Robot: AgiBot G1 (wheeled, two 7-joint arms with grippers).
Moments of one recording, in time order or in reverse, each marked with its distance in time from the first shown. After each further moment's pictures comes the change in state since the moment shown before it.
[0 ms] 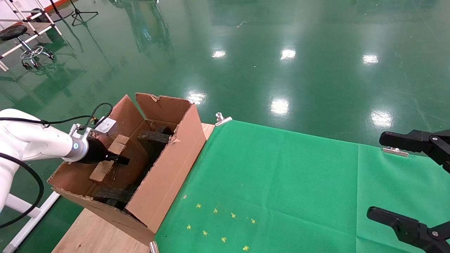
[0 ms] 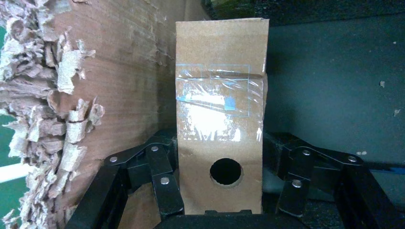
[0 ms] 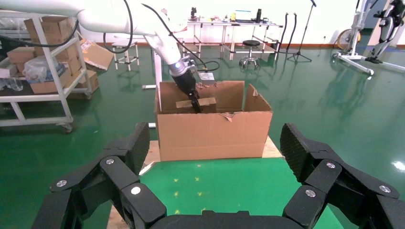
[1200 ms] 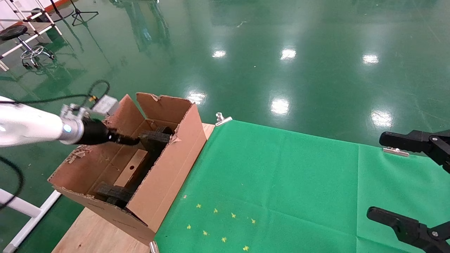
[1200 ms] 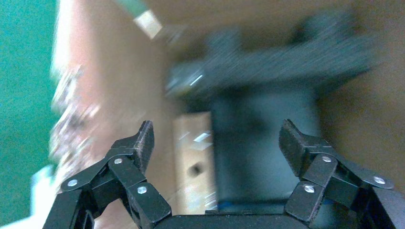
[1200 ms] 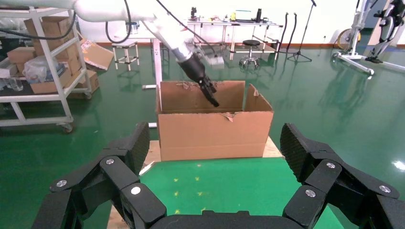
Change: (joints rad) left arm -0.060 -0.107 -0.093 -0.143 -0.141 0.174 0.120; right arm 0.000 0.000 0.000 0.000 0.000 0.000 0.000
